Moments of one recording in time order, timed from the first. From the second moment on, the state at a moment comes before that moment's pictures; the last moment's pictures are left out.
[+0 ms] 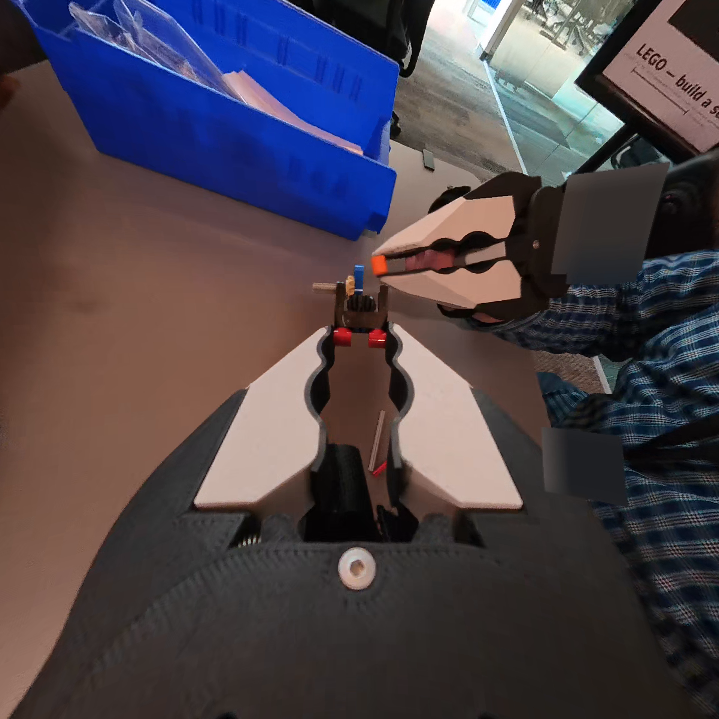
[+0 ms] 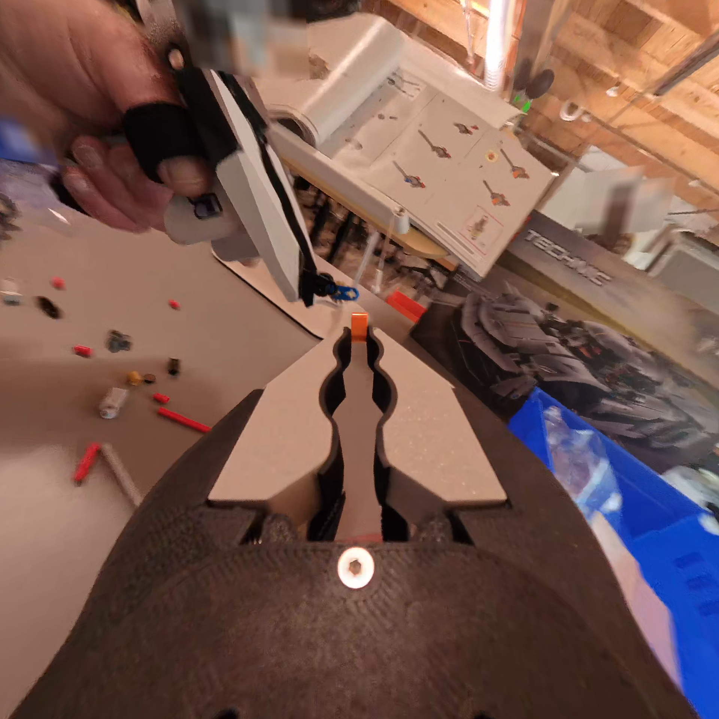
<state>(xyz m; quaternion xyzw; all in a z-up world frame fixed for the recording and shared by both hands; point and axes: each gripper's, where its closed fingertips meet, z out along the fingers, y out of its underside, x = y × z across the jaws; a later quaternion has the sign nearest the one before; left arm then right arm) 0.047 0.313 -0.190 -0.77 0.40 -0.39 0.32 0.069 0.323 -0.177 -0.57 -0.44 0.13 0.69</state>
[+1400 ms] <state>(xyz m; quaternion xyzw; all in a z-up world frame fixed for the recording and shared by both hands) 0.066 0.274 -0.159 -0.67 0.42 -0.50 0.35 0.066 0.276 -0.140 -0.49 -0.29 0.70 0.44</state>
